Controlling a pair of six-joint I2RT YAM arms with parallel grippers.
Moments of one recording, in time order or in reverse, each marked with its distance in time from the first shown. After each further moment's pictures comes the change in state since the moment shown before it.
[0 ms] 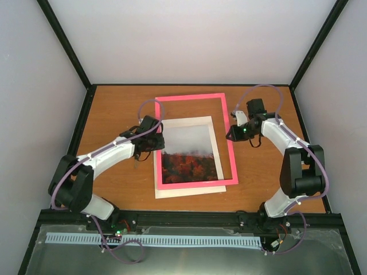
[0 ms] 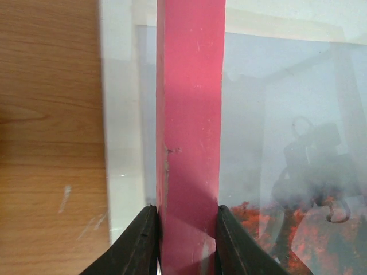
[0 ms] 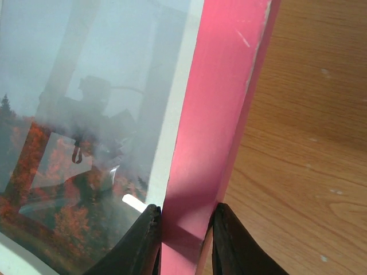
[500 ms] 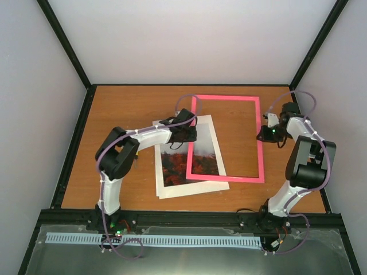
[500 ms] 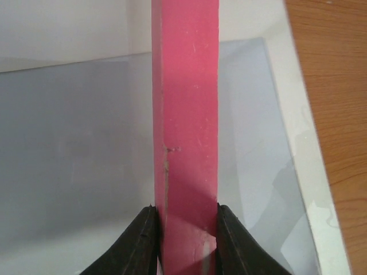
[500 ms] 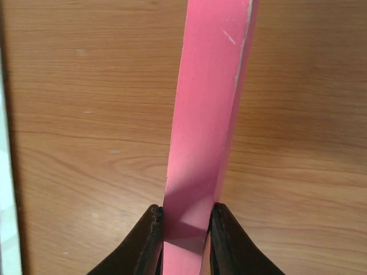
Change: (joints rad) left arm -0.159 0.508 0.402 0.141 0.061 -0.026; right arm -0.369 0.089 0.014 -0.027 0.053 -0.177
